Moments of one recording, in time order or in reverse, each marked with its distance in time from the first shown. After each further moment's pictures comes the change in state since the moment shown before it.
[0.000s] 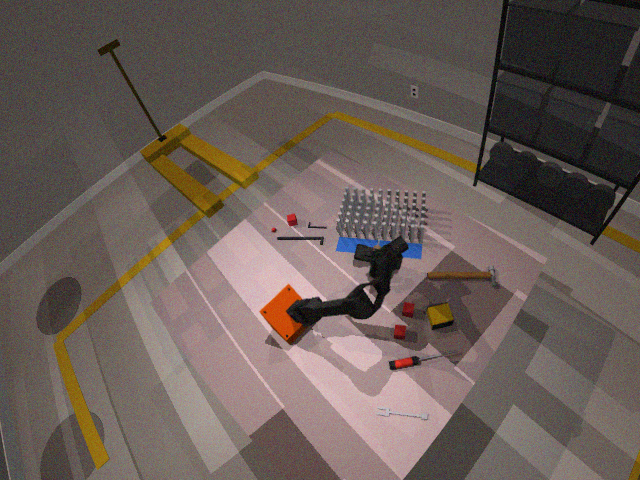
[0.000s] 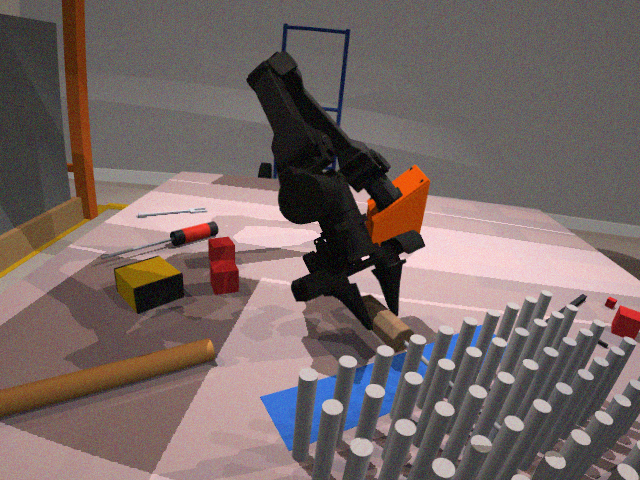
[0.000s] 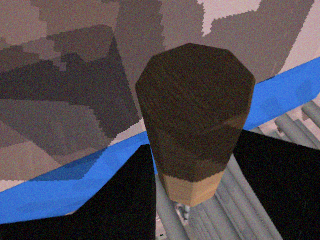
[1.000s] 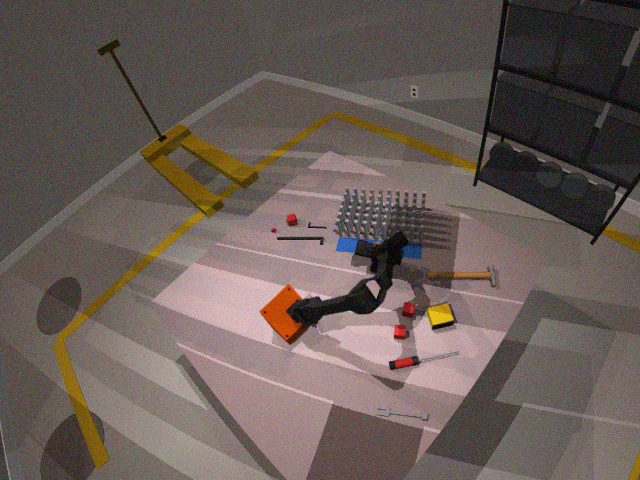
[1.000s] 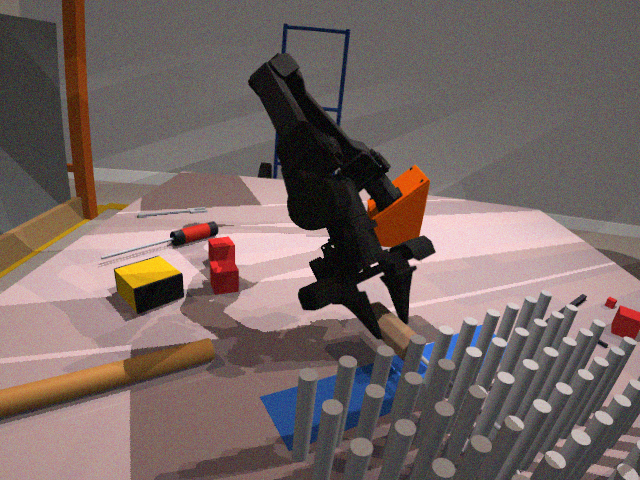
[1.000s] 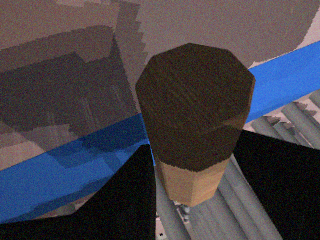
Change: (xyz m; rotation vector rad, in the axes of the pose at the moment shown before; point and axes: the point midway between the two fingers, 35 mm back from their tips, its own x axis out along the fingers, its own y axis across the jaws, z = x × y) arm 0.012 0.000 -0.017 0.000 0.001 0.001
